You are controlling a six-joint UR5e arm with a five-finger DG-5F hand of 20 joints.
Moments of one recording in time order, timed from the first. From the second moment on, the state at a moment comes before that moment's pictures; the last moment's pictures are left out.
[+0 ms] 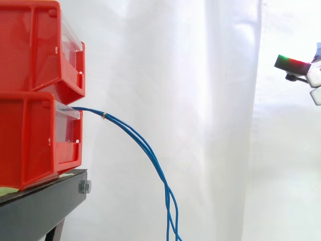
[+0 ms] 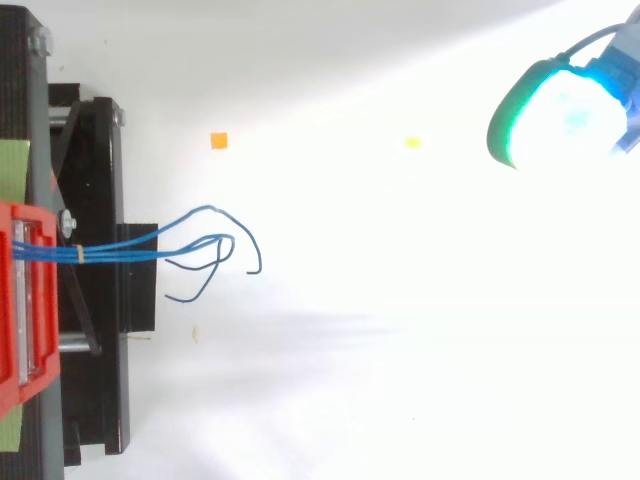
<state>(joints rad) 0.14 -1.72 -1.66 -3.03 -1.22 0.02</state>
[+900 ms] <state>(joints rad) 0.15 -1.82 -1.66 -2.86 -1.21 -0.01</state>
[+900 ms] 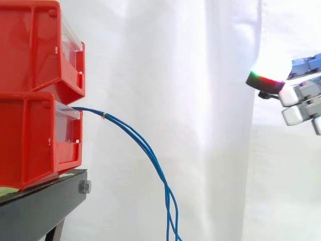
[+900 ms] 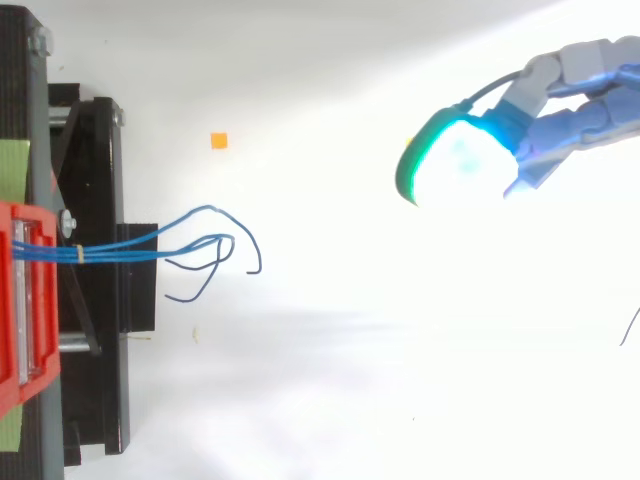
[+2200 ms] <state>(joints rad) 0.15 -2.04 -1.56 -2.64 -1.10 -0.44</state>
